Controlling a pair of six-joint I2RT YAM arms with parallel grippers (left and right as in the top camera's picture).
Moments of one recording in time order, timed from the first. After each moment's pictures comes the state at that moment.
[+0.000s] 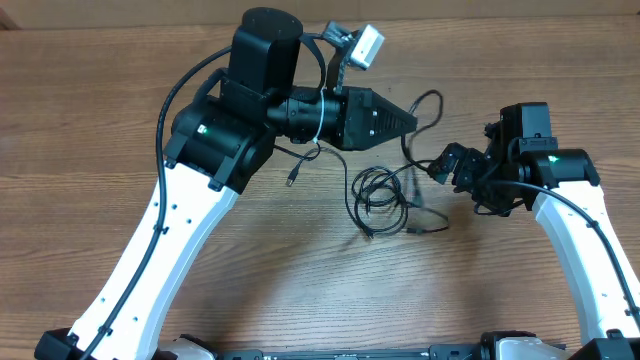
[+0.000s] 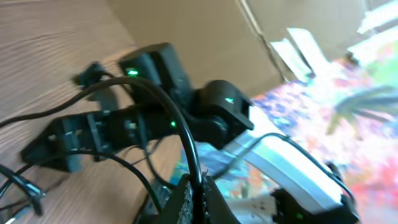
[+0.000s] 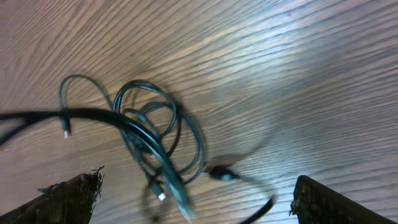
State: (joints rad) left arm -0.50 1.55 1.74 -0.63 1.03 -0.60; right arm 0.03 1.40 1.10 -0.95 -0.29 0.47
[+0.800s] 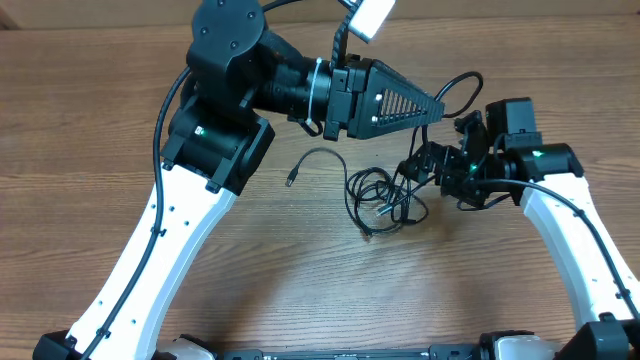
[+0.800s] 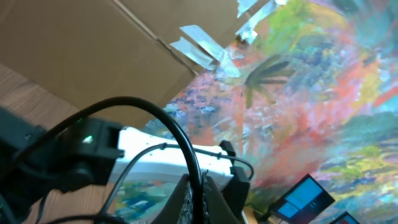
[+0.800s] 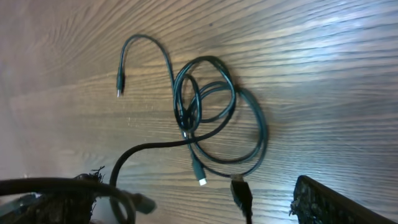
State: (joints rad) left arm -0.50 1.54 1.74 0.03 1.31 -1.02; right arm 0.08 1.45 1.10 -0.87 -0.51 0.36
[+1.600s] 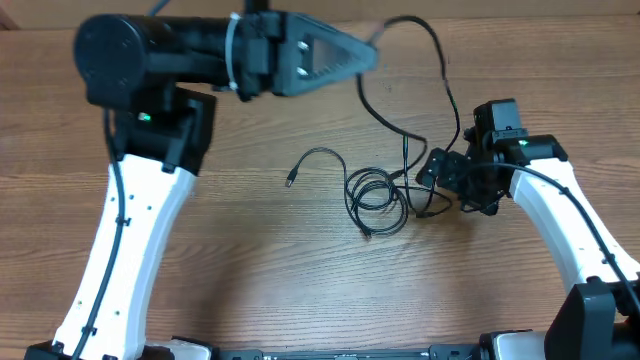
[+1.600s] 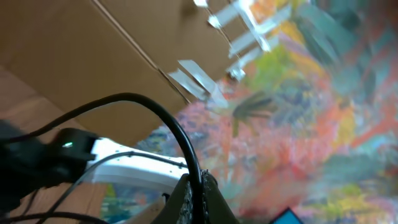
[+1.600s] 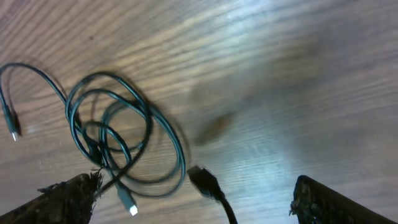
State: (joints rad) left arm -0.27 1.54 1.74 0.50 1.38 -1.62; right arm 0.07 1.55 1.12 -0.95 -0.23 0.47
